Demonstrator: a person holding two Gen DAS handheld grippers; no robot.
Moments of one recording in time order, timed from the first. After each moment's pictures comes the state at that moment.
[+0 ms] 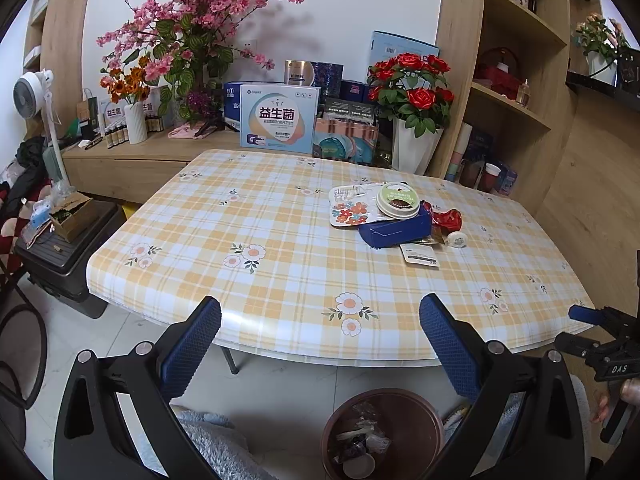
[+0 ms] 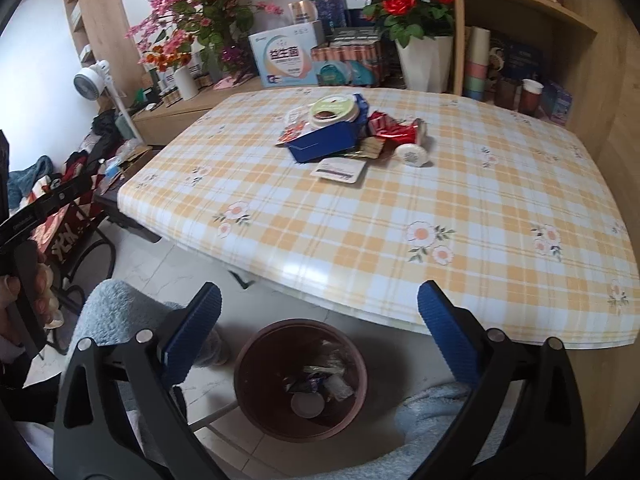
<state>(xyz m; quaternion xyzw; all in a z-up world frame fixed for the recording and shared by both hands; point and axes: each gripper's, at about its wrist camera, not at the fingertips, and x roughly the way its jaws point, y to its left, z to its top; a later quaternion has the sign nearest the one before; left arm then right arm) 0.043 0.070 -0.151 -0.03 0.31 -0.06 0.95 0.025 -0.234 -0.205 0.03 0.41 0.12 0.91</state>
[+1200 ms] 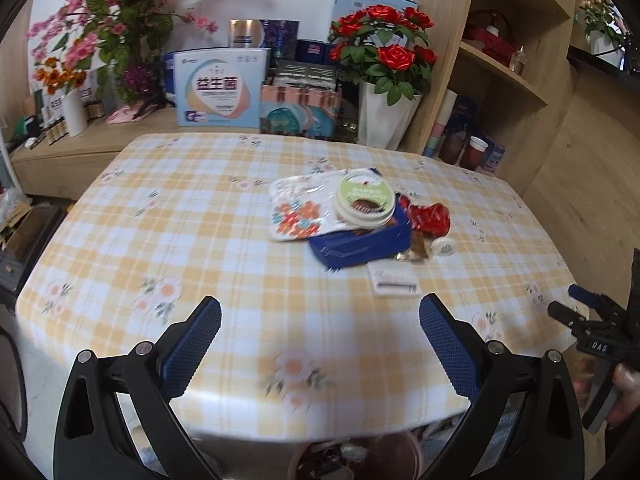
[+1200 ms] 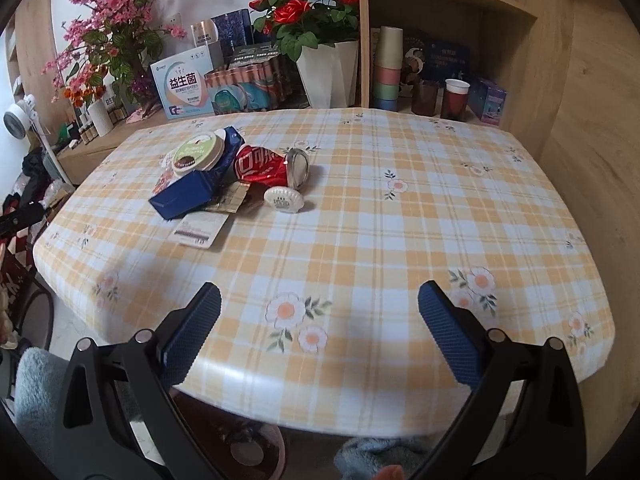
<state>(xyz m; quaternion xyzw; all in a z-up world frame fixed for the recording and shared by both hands) 0.197 -0.008 -0.175 -0.02 0.38 -0.14 0.92 0.129 -0.326 -0.227 0.04 0.39 0.00 0.92</state>
